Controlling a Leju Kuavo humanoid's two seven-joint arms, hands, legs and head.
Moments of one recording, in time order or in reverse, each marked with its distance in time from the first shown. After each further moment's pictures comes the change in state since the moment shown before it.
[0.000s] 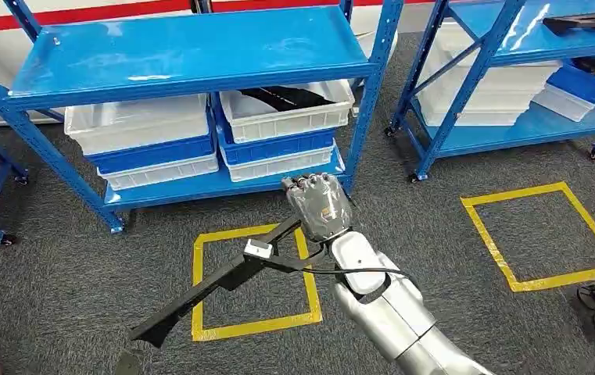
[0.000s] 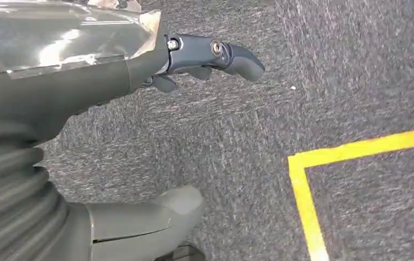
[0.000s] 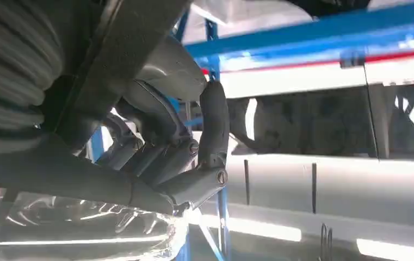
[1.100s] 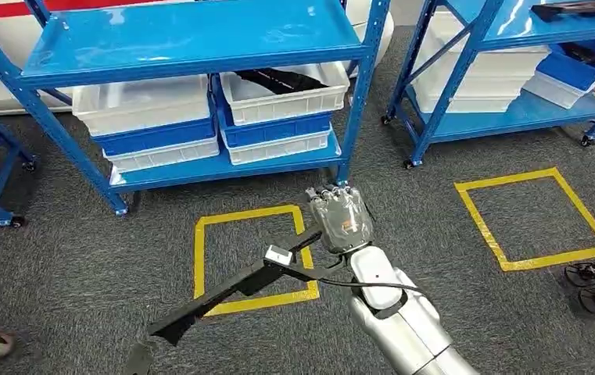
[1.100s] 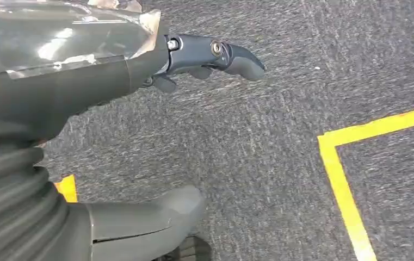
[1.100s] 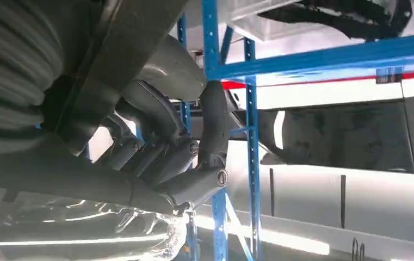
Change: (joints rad) left arm -0.025 -0.017 -0.027 0.000 -0.036 -0.010 0.044; right arm 0.086 -0.039 -0.066 -0.065 0.027 0.009 0.029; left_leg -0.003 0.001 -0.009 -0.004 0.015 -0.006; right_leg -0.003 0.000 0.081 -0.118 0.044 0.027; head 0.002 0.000
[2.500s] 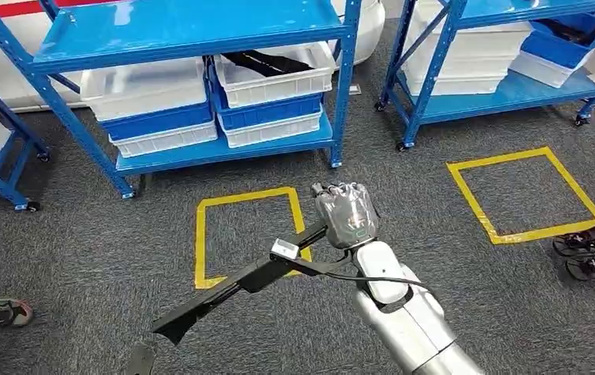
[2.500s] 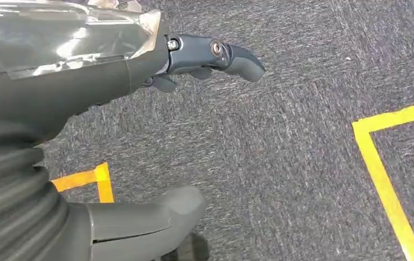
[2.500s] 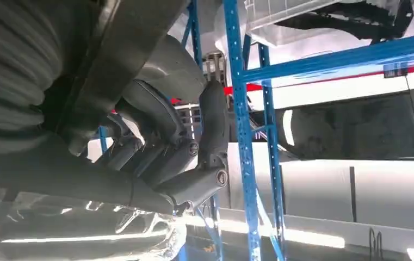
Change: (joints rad) left arm 0.000 0.008 0.005 0.000 0.006 0.000 -0.016; right arm -0.013 -0.002 -0.026 0.014 -0.047 -0.005 -0.034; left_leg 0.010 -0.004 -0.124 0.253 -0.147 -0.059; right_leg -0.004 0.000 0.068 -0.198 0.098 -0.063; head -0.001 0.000
